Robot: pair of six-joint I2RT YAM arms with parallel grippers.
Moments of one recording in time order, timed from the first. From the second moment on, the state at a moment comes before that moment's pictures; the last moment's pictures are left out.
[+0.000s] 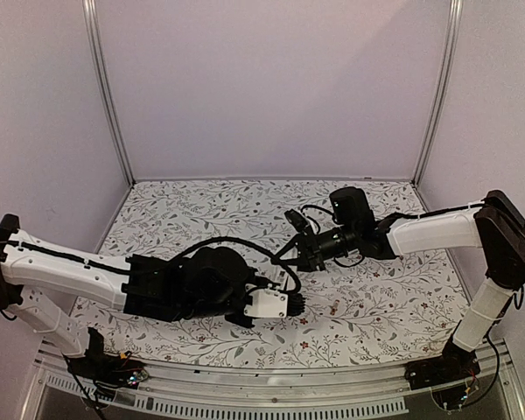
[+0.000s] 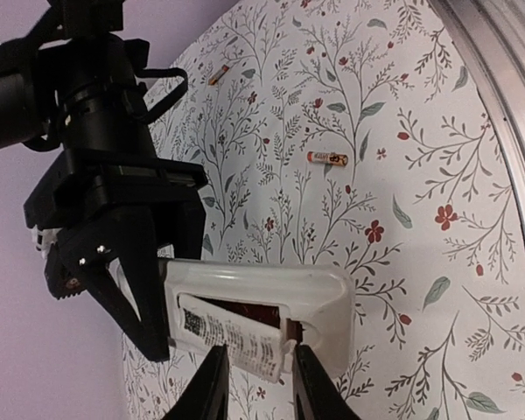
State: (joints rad) left arm -1.36 1.44 0.95 -0.13 -0.35 0.73; right arm 0.76 1.72 0.98 0.24 -0.92 0.88
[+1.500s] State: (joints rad) left arm -1.37 1.47 0.94 -0.13 -0.41 0.76; right arm 0.74 1.77 0.97 0.32 -0.94 0.96
